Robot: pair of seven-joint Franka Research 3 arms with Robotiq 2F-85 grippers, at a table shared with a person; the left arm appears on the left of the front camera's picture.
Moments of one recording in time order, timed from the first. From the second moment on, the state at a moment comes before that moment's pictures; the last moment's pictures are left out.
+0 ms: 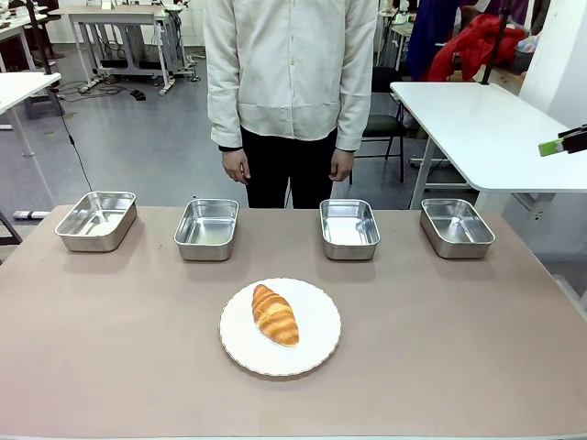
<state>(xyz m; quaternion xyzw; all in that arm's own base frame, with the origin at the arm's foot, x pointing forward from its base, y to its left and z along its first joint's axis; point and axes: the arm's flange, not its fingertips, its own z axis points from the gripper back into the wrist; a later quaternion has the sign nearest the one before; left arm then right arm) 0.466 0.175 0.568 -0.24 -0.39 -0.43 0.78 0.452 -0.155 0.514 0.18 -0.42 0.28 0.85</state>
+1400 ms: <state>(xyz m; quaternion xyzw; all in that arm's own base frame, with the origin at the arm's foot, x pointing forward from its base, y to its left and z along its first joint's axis) 0.466 0.175 0.568 -0.24 -0.39 -0.43 0.78 0.452 -0.155 0.514 0.18 -0.42 0.28 0.85</state>
